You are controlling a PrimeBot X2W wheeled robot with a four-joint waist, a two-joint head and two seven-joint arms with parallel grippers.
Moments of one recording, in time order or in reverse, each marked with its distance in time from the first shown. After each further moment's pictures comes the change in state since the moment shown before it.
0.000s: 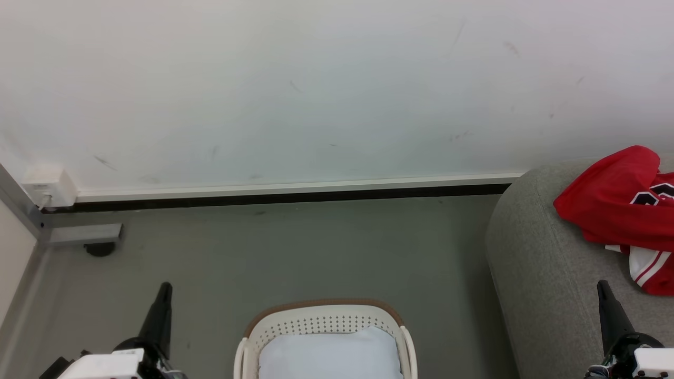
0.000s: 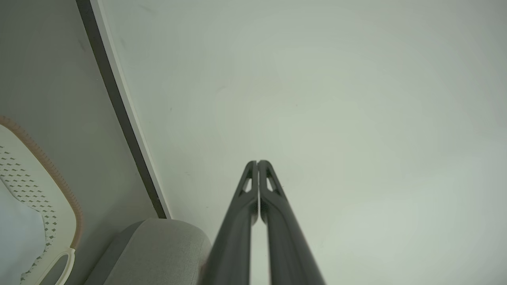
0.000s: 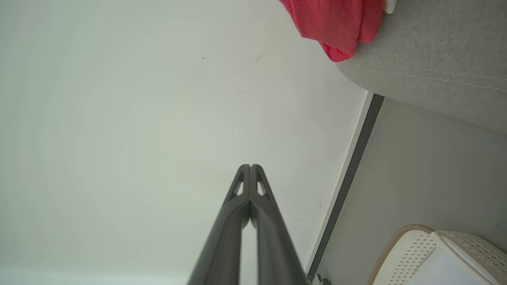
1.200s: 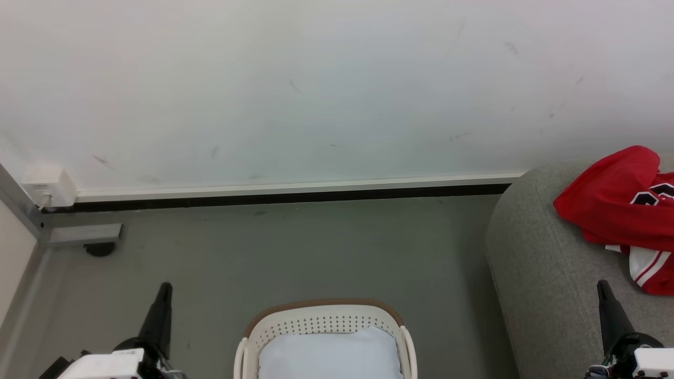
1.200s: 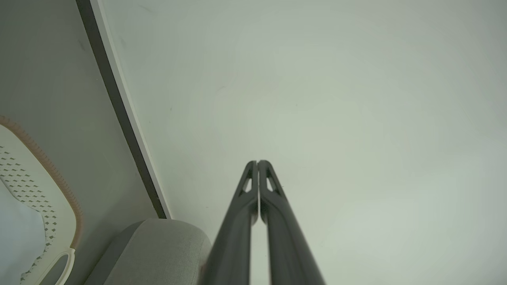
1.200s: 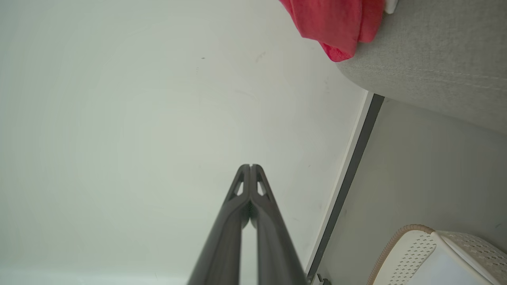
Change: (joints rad) left arm 0.000 0.000 0.000 0.000 0.000 0.000 0.000; right arm 0.000 0.000 0.000 0.000 0.000 0.000 0.000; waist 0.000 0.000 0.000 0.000
